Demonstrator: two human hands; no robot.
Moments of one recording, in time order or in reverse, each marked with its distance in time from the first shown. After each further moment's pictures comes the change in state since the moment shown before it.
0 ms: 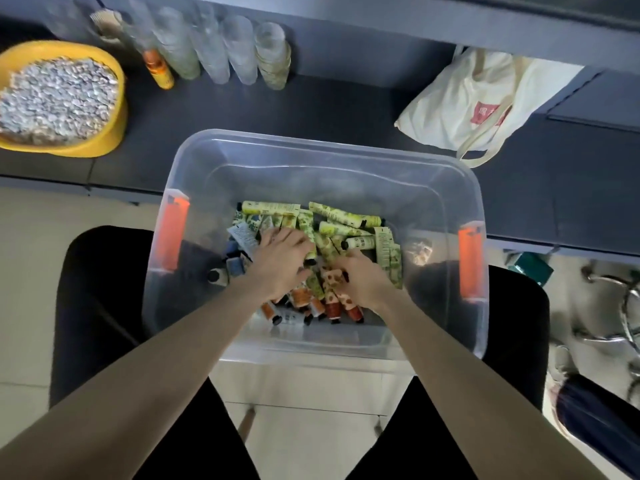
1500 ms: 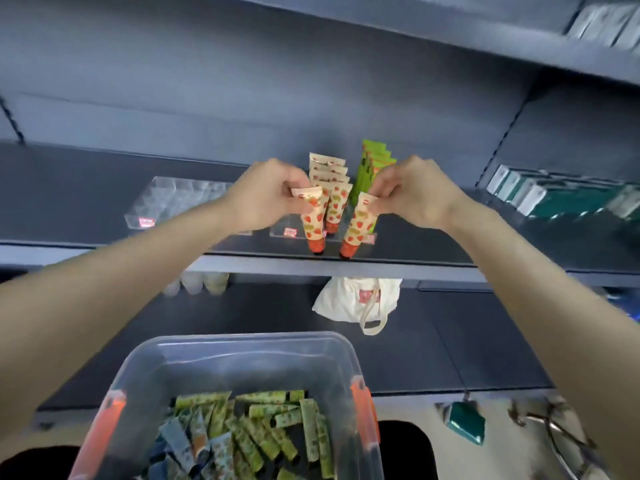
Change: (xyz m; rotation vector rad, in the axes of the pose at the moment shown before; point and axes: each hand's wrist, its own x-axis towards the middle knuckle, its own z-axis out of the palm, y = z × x) left_hand 0.021 0.110 -0.374 -0.441 0.602 0.316; right_hand -0.223 -0.045 -0.367 -0.157 0.915 -0.197
